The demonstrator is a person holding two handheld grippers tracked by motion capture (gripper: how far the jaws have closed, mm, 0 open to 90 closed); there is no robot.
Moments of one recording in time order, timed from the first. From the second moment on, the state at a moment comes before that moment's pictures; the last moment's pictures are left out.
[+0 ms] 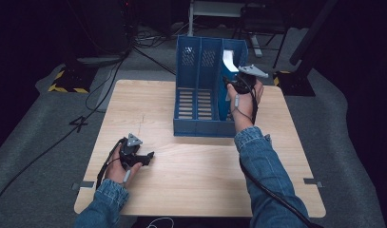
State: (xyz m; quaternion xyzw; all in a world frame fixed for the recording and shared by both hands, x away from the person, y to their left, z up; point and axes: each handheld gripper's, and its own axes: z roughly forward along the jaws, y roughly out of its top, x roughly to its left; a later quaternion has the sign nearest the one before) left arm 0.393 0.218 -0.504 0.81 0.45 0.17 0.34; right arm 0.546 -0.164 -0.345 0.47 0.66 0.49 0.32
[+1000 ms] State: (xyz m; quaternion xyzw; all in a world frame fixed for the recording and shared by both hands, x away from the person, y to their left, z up) left arm 0.392 0.218 -0.504 0.81 0.45 0.17 0.34; right arm 0.525 -0.167 -0.346 0.45 0.69 0.47 0.31
